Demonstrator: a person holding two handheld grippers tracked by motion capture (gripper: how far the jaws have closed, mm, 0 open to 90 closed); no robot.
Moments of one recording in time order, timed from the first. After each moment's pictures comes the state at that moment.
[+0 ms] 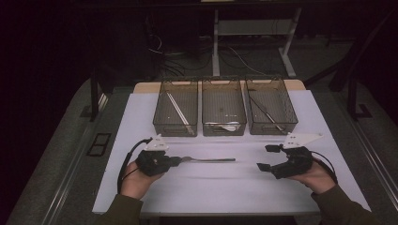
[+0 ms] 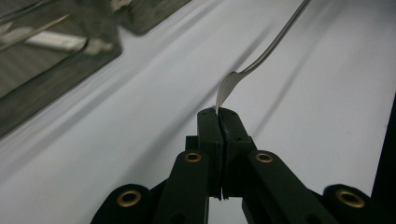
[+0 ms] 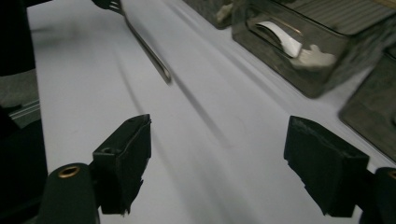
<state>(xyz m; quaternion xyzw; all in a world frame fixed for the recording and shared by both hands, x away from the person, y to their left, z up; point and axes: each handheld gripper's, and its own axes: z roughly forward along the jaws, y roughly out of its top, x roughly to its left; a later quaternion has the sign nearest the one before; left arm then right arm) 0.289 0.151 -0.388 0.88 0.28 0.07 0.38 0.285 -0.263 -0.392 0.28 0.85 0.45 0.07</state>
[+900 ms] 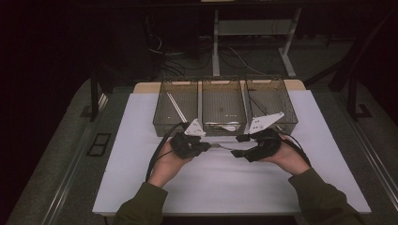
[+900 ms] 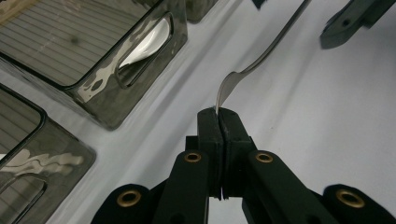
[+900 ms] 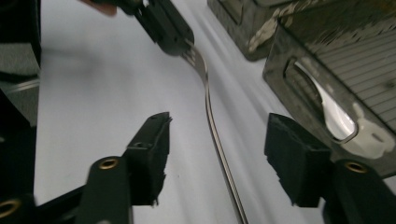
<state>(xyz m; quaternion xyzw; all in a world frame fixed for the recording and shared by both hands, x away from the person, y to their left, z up) 0.325 0.073 -0.371 0.90 0.21 0.10 0.37 0.329 -0.190 -0.372 0.20 0.89 0.41 0.05</state>
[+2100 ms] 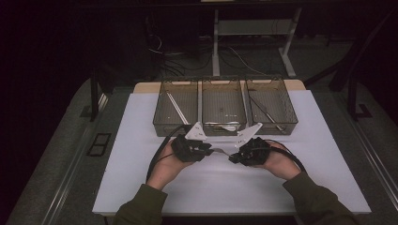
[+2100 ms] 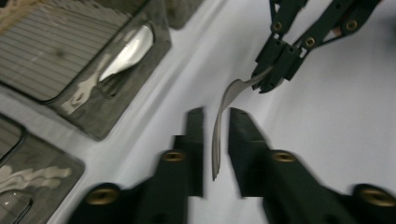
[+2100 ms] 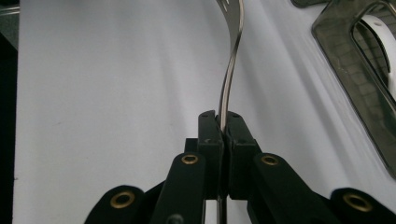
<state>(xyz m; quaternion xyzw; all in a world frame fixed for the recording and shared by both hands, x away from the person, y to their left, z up) 0.316 0.075 -0.371 0.90 0.19 0.10 0.39 0.325 -0.166 -0.397 0.13 0.94 0.31 0.06</state>
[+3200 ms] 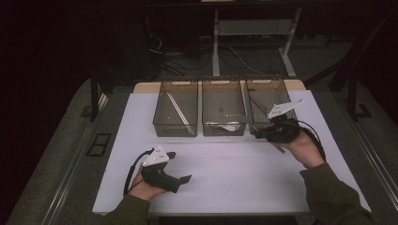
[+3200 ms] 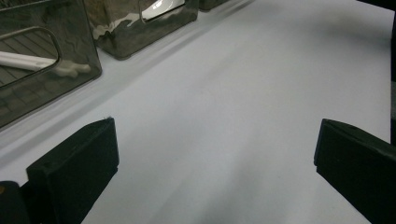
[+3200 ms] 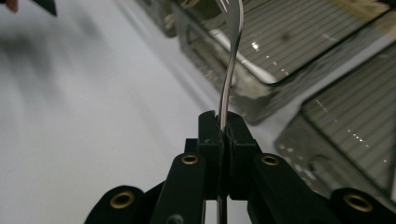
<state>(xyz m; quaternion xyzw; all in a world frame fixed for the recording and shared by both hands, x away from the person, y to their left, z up) 0.270 0.157 -0.428 0.82 0.28 0.10 0.48 0.355 -0.246 -0.355 0.31 0.87 0.38 0.09</state>
